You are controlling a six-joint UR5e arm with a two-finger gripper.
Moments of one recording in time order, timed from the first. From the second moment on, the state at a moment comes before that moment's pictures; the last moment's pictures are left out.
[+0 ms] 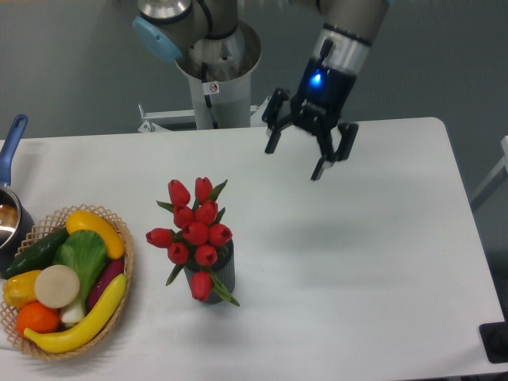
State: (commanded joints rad) arm 2.76 -1.58 -1.90 -1.09 0.82 1.52
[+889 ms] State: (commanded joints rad) arm 2.65 -1.79 -1.86 -1.08 0.59 1.54
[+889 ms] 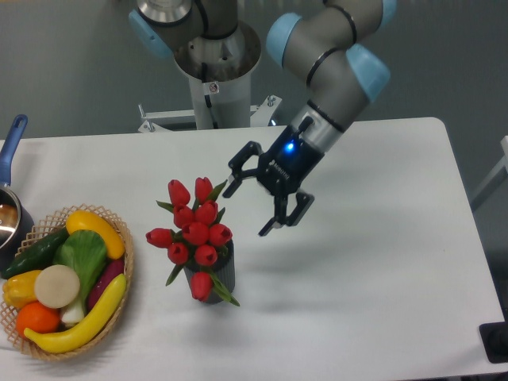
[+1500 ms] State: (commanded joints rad) arm 2.59 -1.83 -1.86 -1.01 0.58 1.54
